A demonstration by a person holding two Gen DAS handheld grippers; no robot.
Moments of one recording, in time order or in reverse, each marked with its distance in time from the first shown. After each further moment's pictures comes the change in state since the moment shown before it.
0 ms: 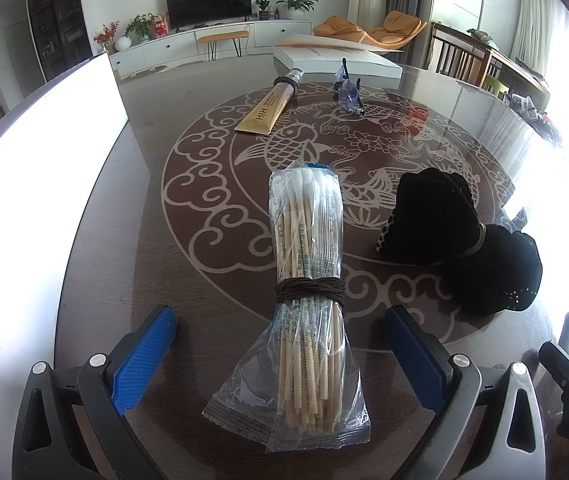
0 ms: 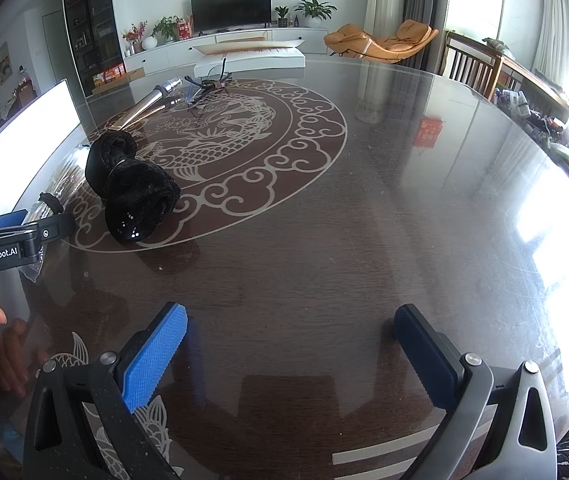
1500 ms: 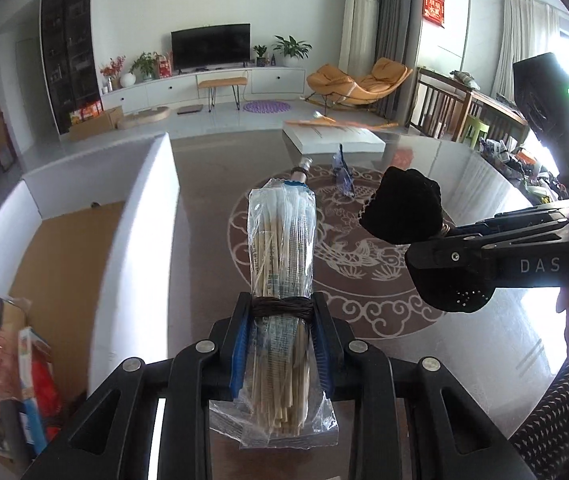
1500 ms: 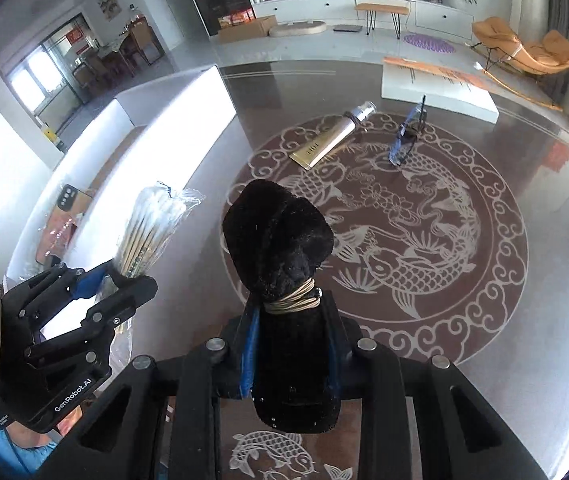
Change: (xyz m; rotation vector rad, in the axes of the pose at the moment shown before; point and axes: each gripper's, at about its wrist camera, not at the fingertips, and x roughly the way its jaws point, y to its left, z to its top) left arm -0.138 0.051 0.004 -0.010 -0.184 -0.031; right arm -0.044 0.132 0.138 -0.278 0.175 0.431
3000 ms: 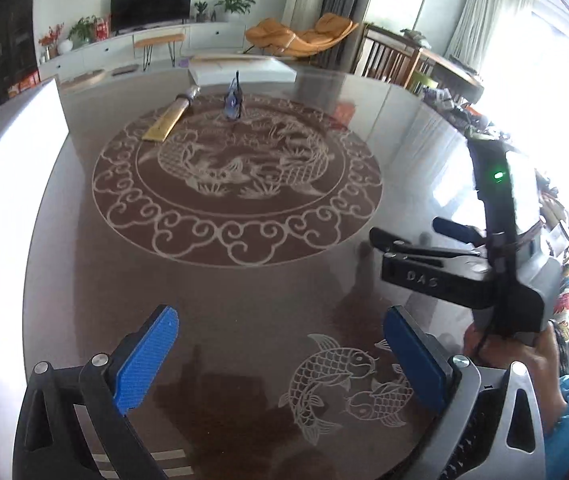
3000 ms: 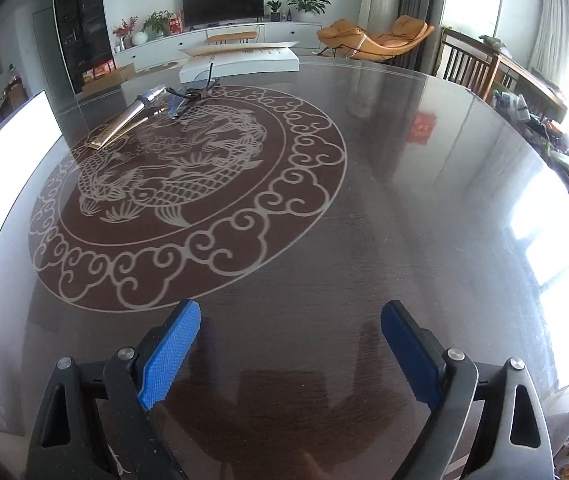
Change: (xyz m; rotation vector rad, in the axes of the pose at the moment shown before) left arm 0.055 -0.108 -0.053 0.045 0.206 -0.211; right arm 0.018 -0.122 -0.124 0.288 -0.137 -0.469
